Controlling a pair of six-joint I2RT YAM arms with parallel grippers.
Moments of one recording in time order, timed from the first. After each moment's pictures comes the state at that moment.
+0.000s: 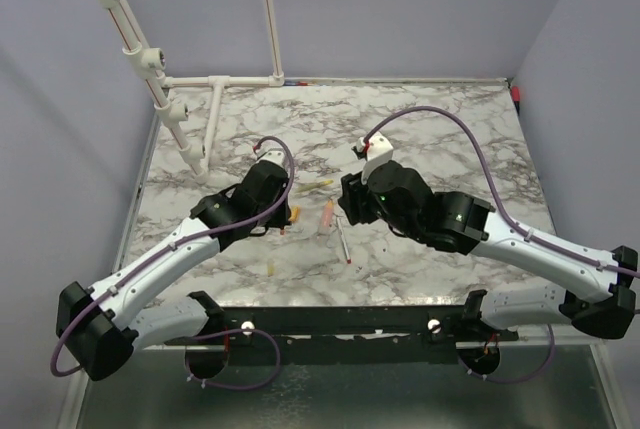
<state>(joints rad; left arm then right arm) -0.73 1.05 0.91 -0.63 -0.15 -0.53 1.13 1.19 1.24 -0.58 0.45 0.37</state>
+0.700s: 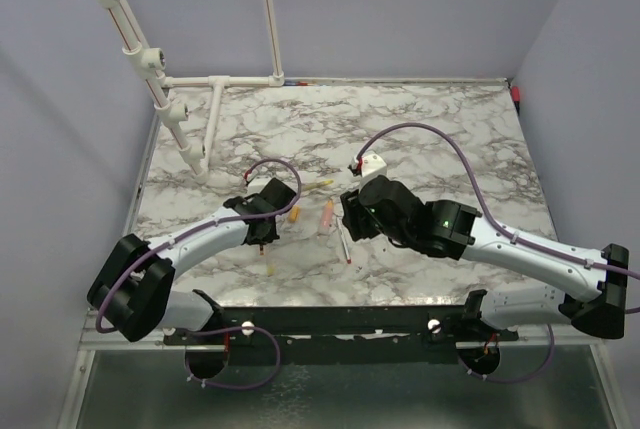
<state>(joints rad) -0.67 1.32 0.73 -0.62 -0.39 -0.70 1.13 1.20 1.12 -0.61 0.41 0.42</state>
